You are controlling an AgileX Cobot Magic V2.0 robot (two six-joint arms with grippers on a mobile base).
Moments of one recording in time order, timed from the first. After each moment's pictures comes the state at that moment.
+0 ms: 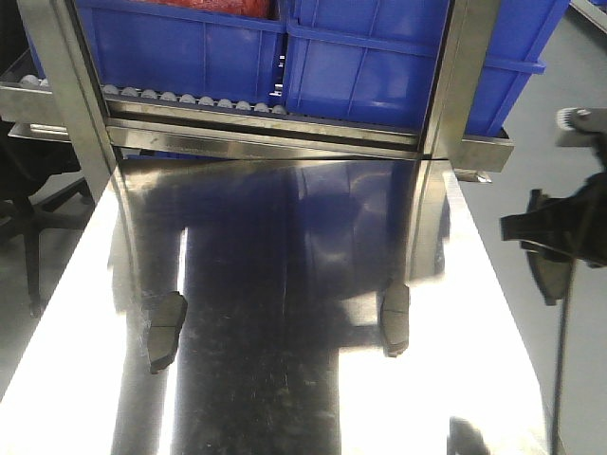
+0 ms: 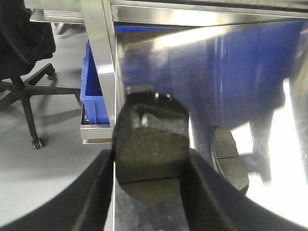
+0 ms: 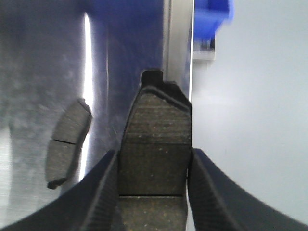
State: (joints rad) left arm -0.07 0.60 -0.50 0.00 0.47 -0.03; right arm 0.10 1.20 -0.96 0.01 0.72 0.03
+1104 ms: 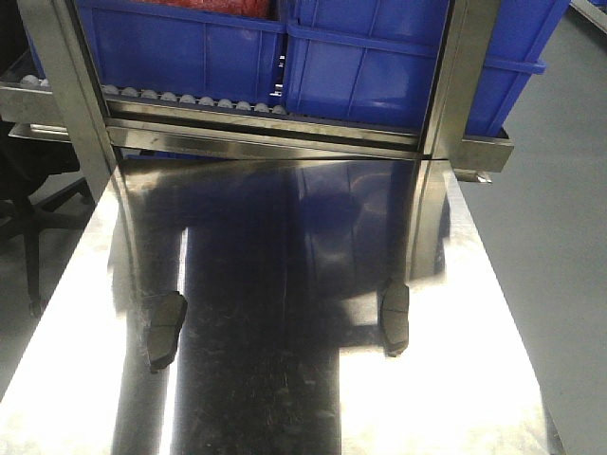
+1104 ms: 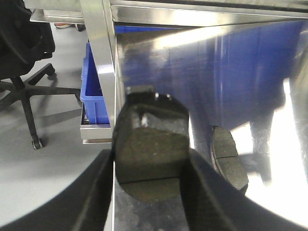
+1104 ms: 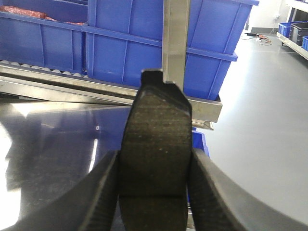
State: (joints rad) left arm -0.07 0.60 -0.50 0.00 0.47 -0.03; right arm 0.10 0.25 -0.48 -0.02 0.50 -0.02
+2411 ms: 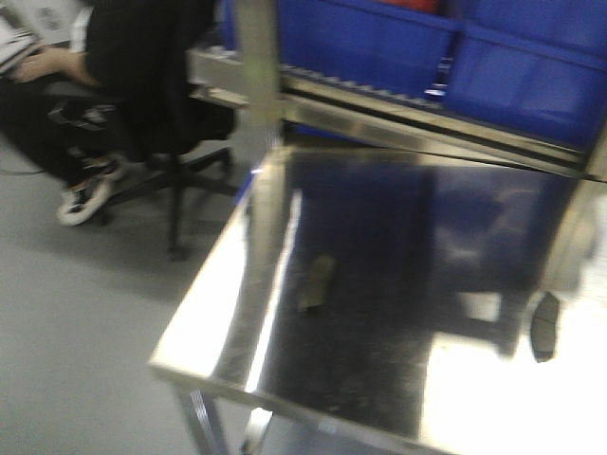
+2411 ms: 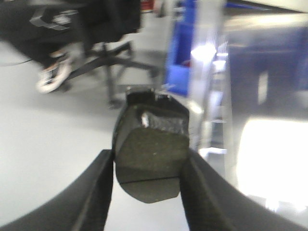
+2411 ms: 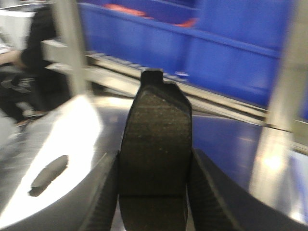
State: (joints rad) left arm -0.07 0.60 -0.50 0.00 0.47 -0.03; right arm 0.10 0.25 -0.48 -0.02 0.51 -0.02
